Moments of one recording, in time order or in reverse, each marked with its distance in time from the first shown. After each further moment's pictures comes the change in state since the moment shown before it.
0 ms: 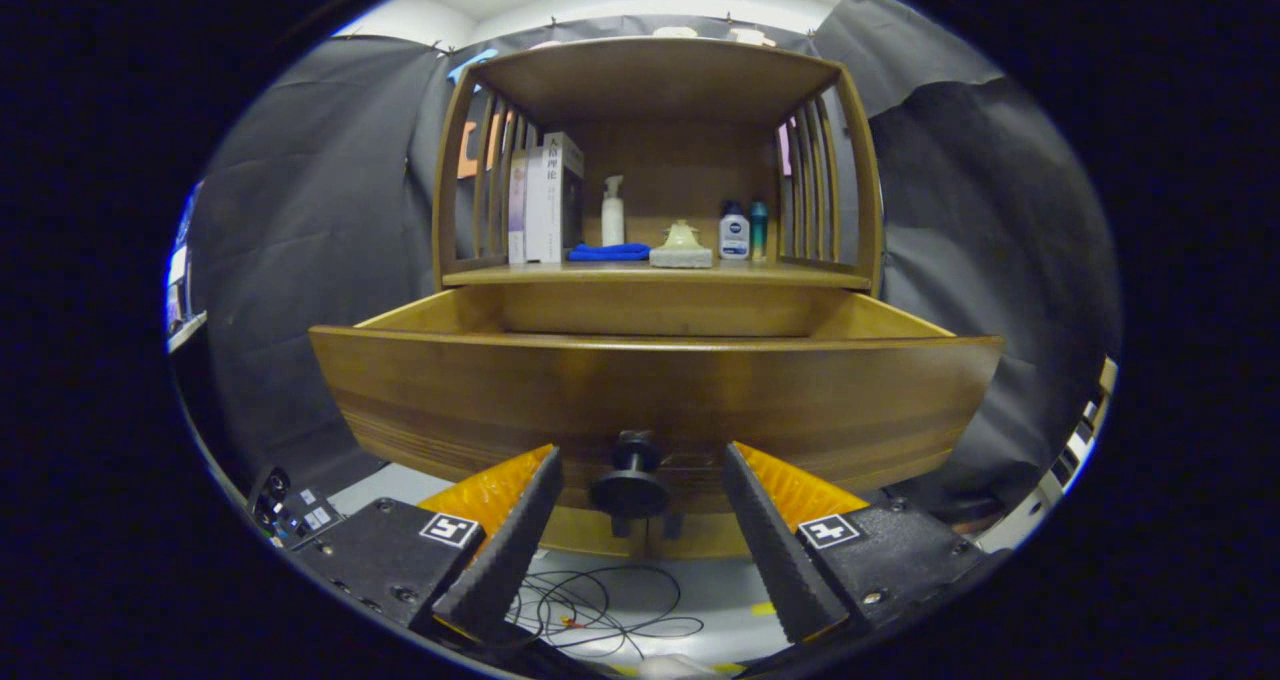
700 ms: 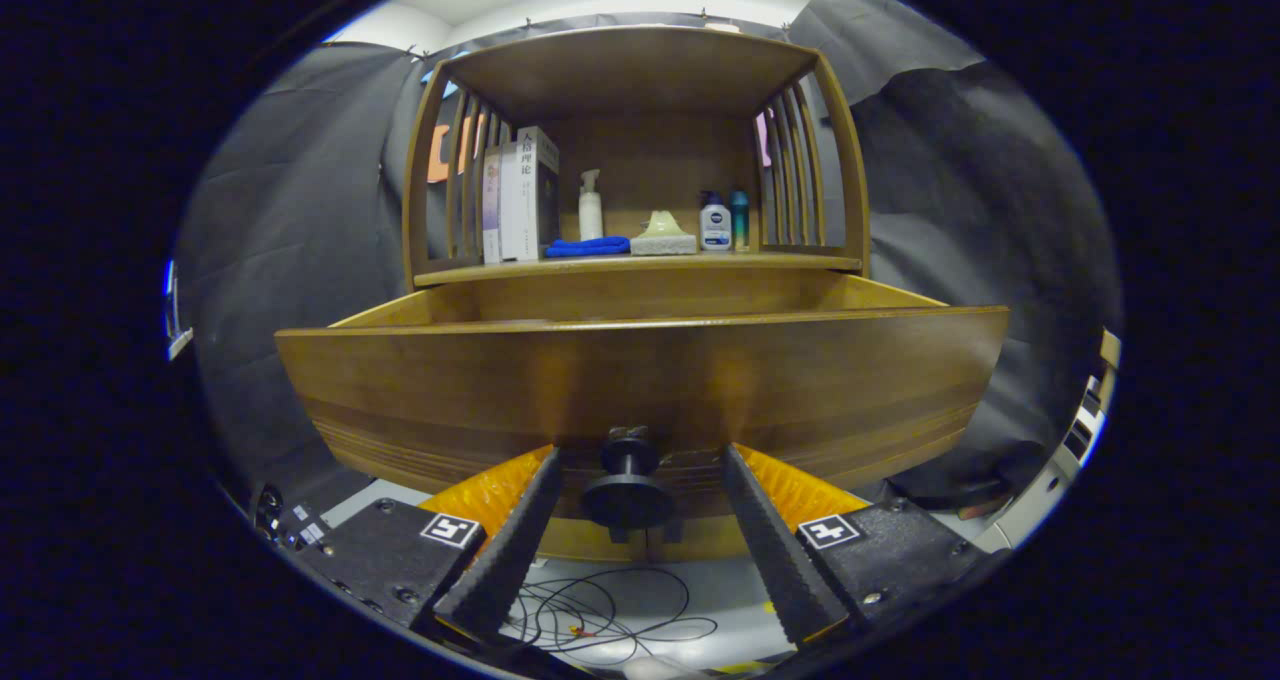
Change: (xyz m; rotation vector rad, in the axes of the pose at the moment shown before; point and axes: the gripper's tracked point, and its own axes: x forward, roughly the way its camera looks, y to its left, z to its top) arm 0.020 -0.001 -0.008 0.054 -0.003 -0.052
